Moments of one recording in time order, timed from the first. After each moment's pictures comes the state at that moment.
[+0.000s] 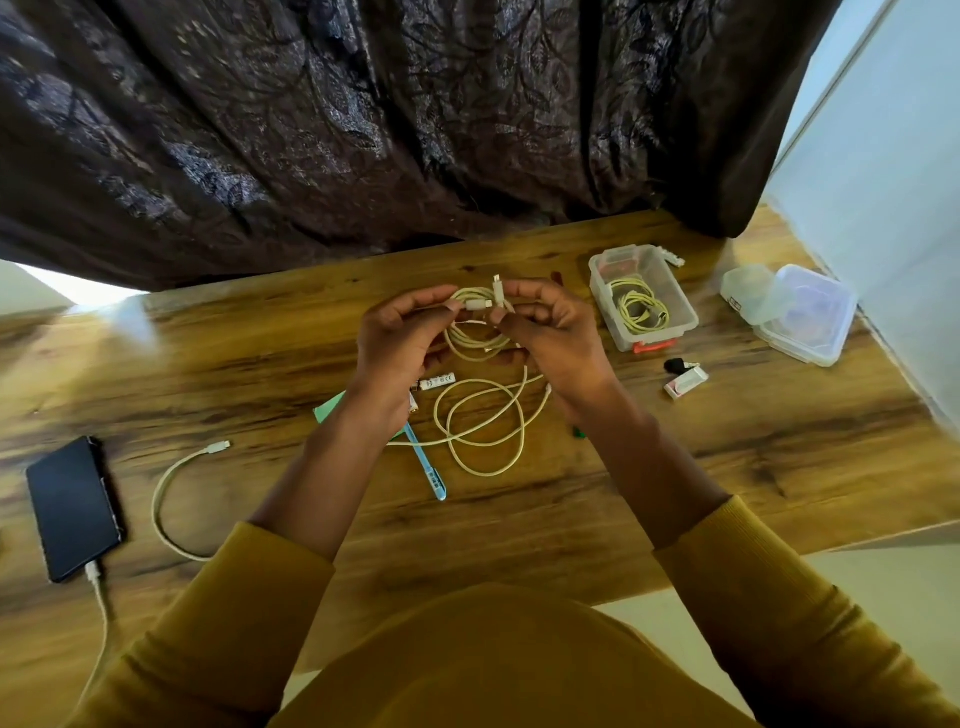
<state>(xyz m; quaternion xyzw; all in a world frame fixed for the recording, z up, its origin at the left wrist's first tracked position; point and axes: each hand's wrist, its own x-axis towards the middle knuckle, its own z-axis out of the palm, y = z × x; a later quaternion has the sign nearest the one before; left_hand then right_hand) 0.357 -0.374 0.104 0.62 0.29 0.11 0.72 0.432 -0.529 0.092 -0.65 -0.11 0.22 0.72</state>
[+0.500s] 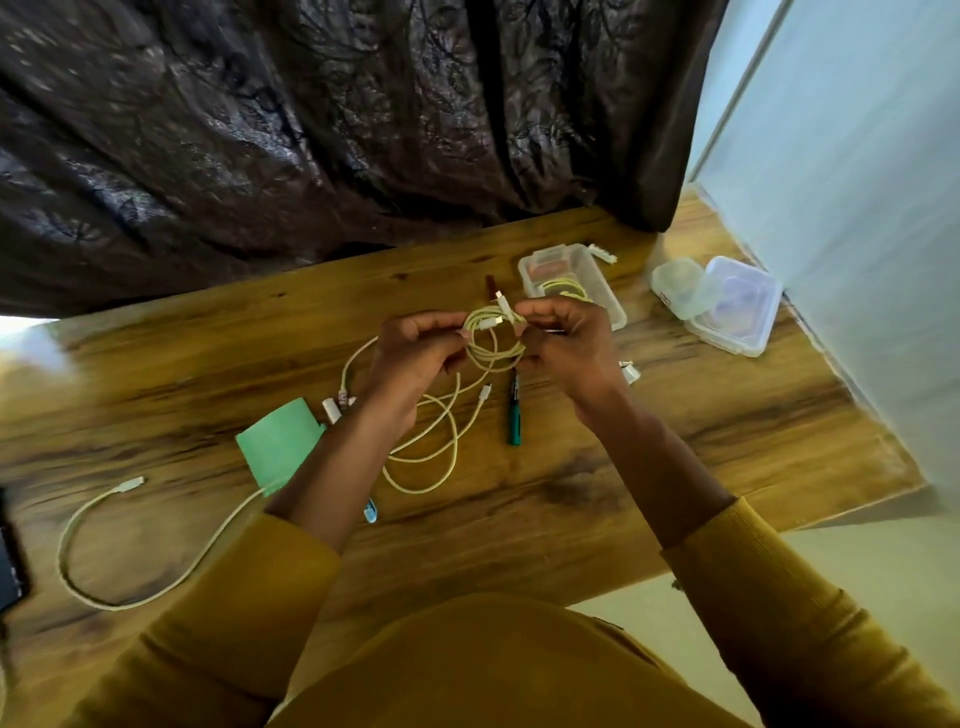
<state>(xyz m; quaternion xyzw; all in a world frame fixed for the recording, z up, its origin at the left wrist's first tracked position) 0.419 -0.443 0.075 0.65 0.29 0.02 0.70 0.487 -0.614 0.064 -0.74 -0.03 0.17 0.65</state>
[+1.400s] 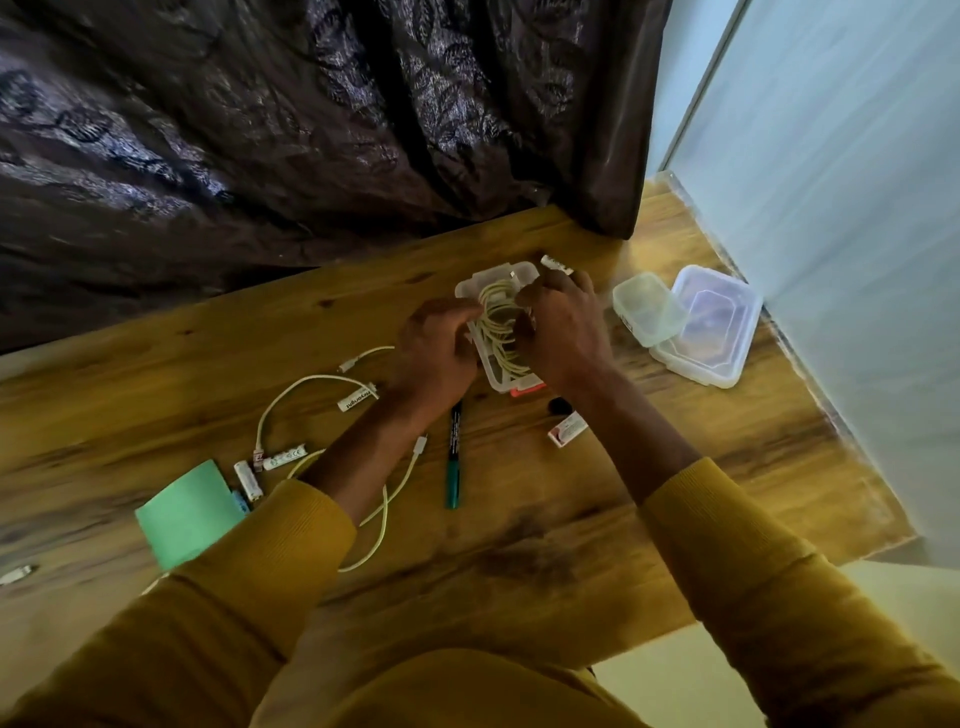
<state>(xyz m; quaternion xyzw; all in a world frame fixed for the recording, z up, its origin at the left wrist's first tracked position) 0.539 -0.492 0.022 0.93 0.11 0.02 0.34 0.613 -0.652 0.031 -0.96 -0.22 0.02 0.17</state>
